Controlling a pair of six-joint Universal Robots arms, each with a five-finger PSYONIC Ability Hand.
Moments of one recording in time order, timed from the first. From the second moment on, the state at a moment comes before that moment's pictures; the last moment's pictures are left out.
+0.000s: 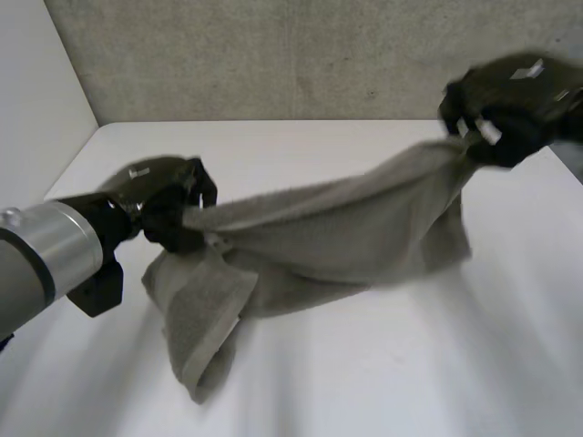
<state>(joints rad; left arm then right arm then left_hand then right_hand) 4.36 -1.62 -1.55 2.83 -1.30 3.07 1.70 -1.43 1.13 0.62 1.00 2.66 1.16 1.19 1.19 1.19 0.98 1.32 1.31 1.34 1.34 1.14</state>
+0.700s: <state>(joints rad) 4.37 -2.01 -1.30 3.01 -1.42 3.13 1.89 -0.95 1.09 0.21 1.37 2.72 0.18 0.17 0.17 0.17 0.04 1.32 1.31 1.34 1.34 1.14</state>
